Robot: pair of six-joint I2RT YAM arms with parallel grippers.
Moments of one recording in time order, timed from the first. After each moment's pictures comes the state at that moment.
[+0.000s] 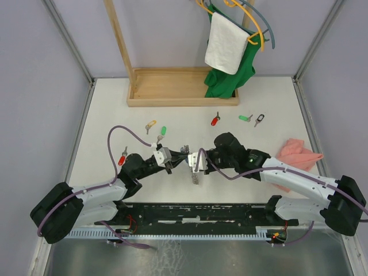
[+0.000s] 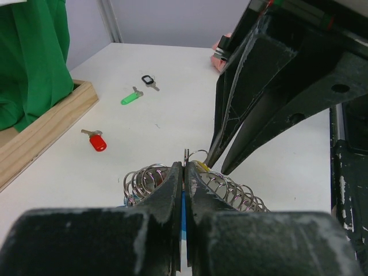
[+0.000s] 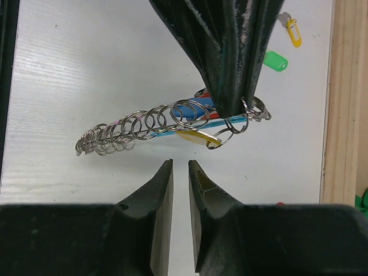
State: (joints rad) left arm -0.76 1.07 0.21 1.00 0.42 0.10; right arm 0.93 1.17 0.79 -0.29 -0.31 -0.82
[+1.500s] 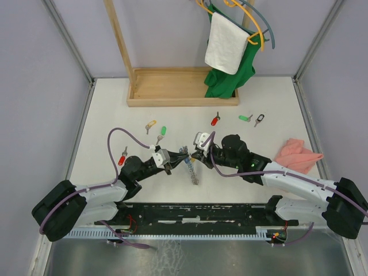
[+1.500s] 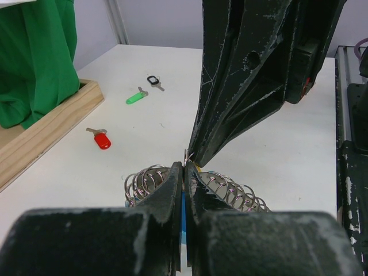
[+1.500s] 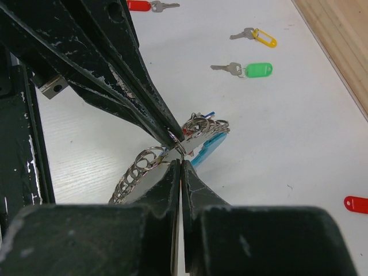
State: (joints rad) left arm -0.76 1.10 0.16 1.09 0.40 0.09; right arm 0.91 1.12 0.66 0.12 -0.25 -0.22
